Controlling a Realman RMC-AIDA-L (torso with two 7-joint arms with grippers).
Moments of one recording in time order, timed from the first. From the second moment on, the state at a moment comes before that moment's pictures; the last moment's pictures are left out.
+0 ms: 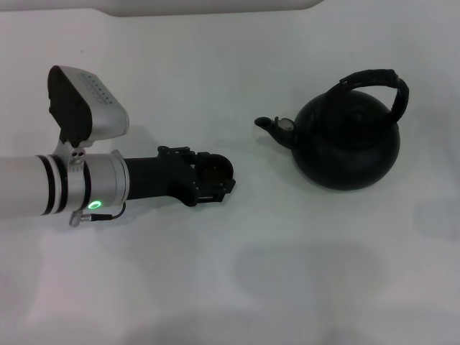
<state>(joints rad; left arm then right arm) -0.37 -2.07 -1.48 -0.76 1.56 -0.88 1.58 0.22 2.01 2.20 0.10 -0.59 1.15 -2.95</state>
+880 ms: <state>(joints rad) -0.36 -2.07 -1.48 -0.77 1.56 -0.87 1.61 0.22 2.01 2.20 0.09 -0.59 1.15 -2.95</state>
